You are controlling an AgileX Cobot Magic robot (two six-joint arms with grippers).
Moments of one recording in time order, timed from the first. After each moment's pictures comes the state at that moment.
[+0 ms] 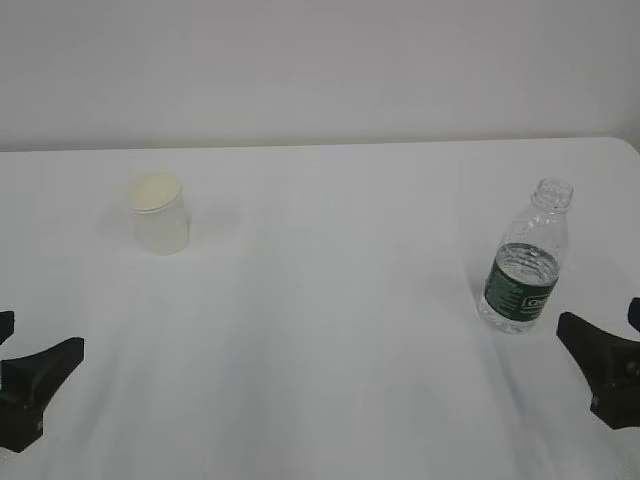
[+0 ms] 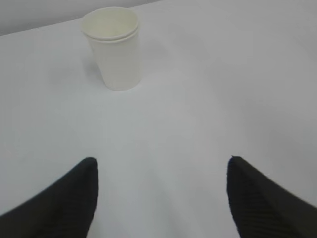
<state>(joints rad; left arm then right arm) -0.42 1.33 -0.03 -0.10 -0.82 0.07 0.18 1.37 0.01 -0.12 -0.96 0.04</state>
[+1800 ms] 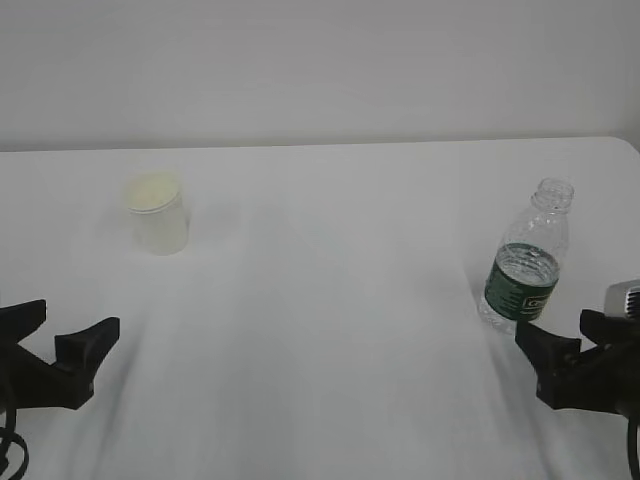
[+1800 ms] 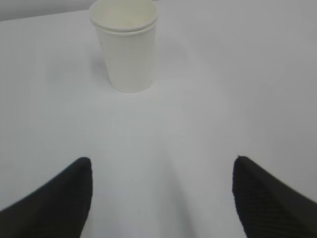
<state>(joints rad) -0.42 1.72 -0.12 -0.14 -1.14 -0.02 0.18 1.81 -0.12 -0.10 -1.15 0.03</state>
